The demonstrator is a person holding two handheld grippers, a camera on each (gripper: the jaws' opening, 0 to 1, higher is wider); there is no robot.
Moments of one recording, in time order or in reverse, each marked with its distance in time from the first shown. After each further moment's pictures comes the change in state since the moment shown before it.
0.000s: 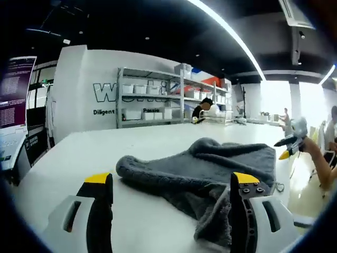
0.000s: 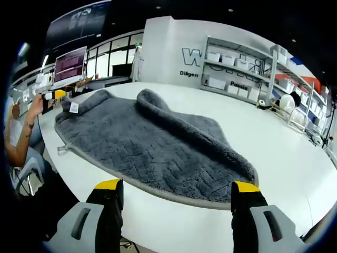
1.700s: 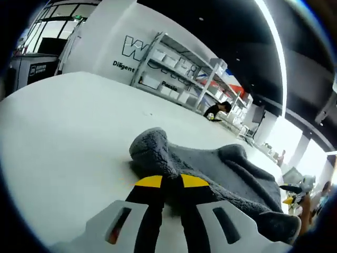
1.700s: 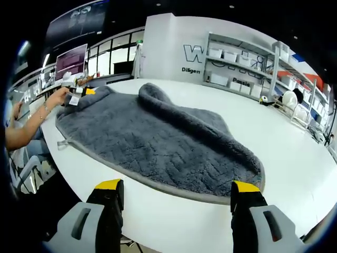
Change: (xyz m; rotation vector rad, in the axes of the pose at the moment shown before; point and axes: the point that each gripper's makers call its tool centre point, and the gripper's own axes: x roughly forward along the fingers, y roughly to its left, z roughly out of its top) left arm 0.094 0.063 -0.044 -0.407 0.122 0.008; right arm 0.007 0.004 -0.010 0.006 0.023 0.021
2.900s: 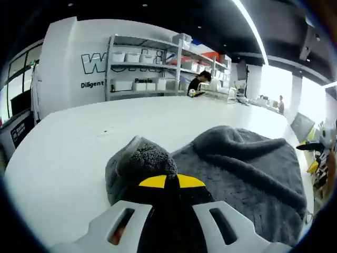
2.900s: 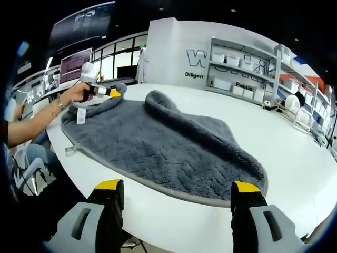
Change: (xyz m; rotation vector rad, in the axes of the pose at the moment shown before) left arm 0.088 -0.107 -0.013 0.429 0.167 -0.049; right arm -0.008 0.018 0.012 0.000 -0.041 0.036
